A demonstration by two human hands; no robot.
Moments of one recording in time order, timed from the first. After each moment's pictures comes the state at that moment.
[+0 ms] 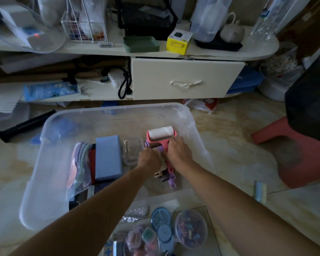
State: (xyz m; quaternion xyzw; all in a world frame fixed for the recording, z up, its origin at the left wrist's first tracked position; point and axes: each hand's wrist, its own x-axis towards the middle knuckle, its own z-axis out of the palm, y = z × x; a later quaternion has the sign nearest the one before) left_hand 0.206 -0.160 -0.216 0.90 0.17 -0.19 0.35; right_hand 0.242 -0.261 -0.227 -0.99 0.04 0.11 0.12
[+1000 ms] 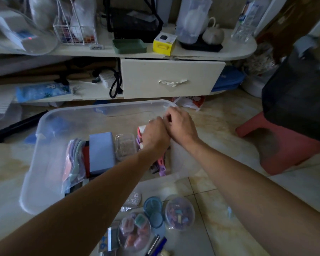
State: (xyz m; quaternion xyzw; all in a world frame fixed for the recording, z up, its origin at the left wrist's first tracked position) left_hand 0.208 -0.203 -0.141 0.94 0.06 0.03 0.34; right_hand 0.236 -0.297 -0.135 -0.96 -0.12 -0.15 0.22
